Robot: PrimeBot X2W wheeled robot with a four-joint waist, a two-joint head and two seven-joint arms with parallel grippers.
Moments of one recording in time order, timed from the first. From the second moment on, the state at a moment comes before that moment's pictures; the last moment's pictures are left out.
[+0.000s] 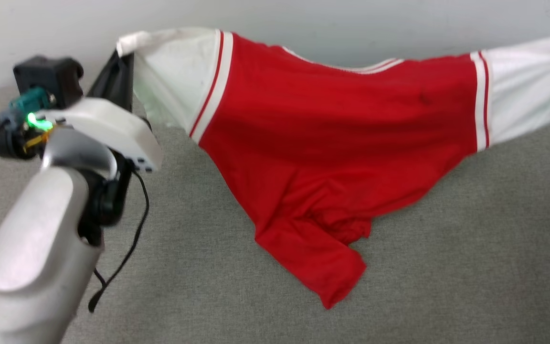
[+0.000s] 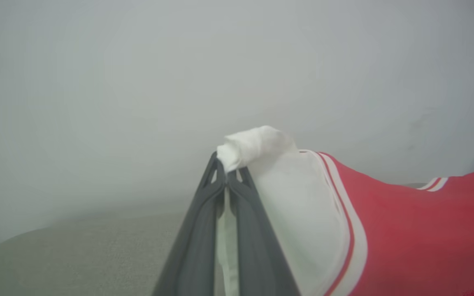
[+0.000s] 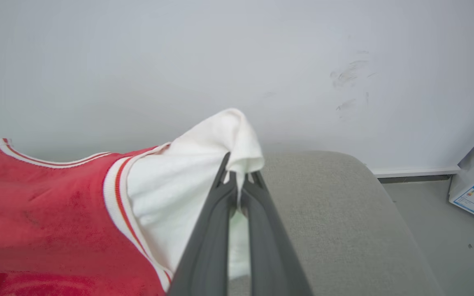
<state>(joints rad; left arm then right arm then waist) -0.64 0.46 -0.39 0.06 -0.60 0.25 0.12 -0.61 -0.31 -0.15 0.20 0.35 0.13 0.49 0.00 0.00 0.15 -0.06</state>
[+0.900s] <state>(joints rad) -1.64 0.44 -0.32 0.52 -0.49 0.11 -0.10 -1.61 -0.35 0.01 0.48 0.40 0.13 0.19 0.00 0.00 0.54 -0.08</state>
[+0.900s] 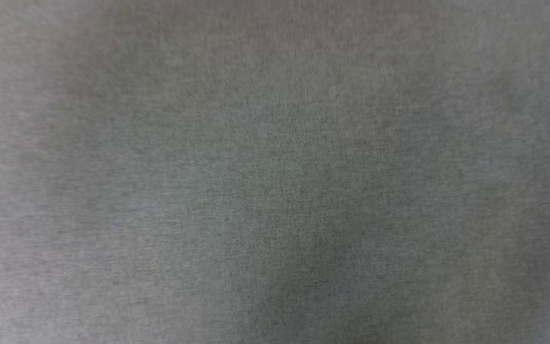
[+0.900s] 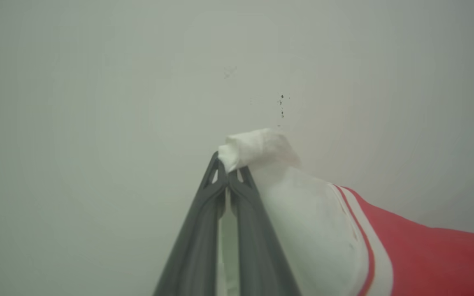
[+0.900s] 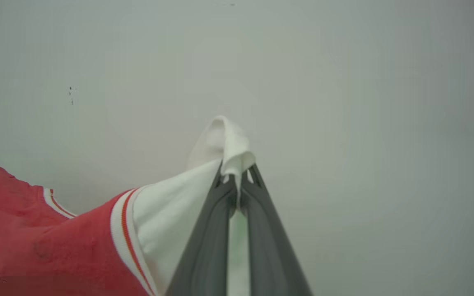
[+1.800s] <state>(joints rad) -1.33 0.29 -0.33 0.90 -0.62 -0.03 -0.25 -1.40 -0.38 0.45 0.79 0.70 0.13 0.03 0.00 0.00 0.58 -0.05</state>
